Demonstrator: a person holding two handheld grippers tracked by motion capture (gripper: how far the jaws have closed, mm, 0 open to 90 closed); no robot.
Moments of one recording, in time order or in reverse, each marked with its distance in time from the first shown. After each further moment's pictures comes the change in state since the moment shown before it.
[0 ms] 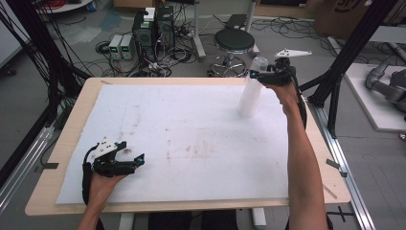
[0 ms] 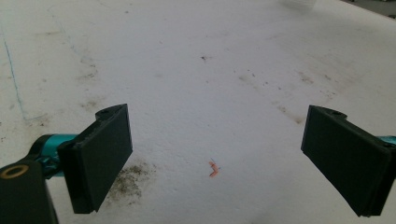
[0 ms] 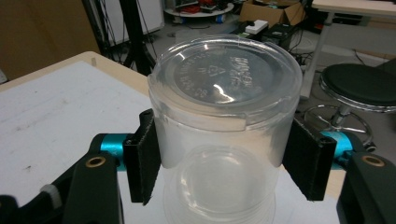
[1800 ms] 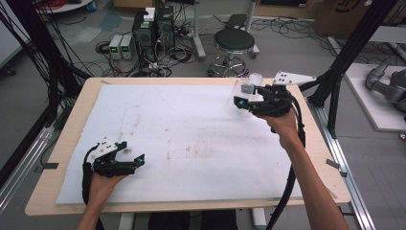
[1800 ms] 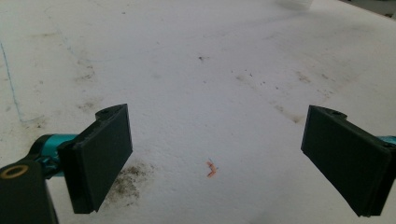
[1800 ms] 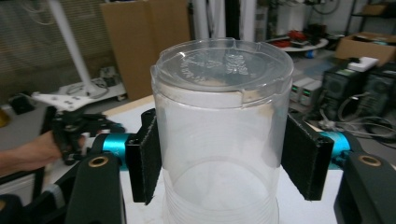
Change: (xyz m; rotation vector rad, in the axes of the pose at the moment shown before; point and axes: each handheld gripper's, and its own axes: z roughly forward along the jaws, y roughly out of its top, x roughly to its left) left arm 0.000 0.000 0.000 -0.002 -0.007 0.002; right arm 0.125 -0.015 -0.068 -0.138 0.373 -0.037
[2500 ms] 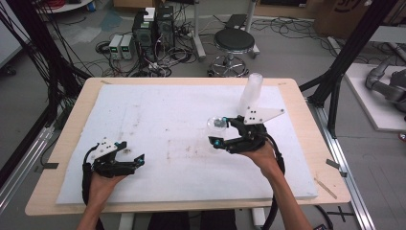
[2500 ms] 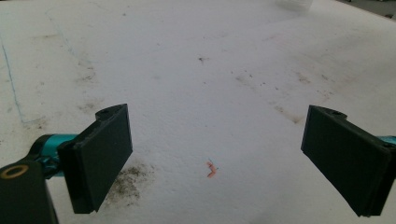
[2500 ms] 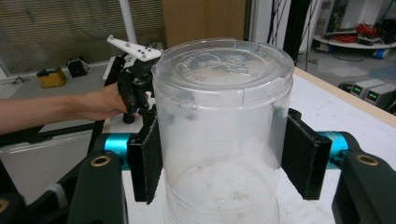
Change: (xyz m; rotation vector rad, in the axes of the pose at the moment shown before) left arm -0.001 0.000 -0.001 -0.007 0.002 0.006; right arm 0.067 -0.054 0.035 0.057 0.190 -0.097
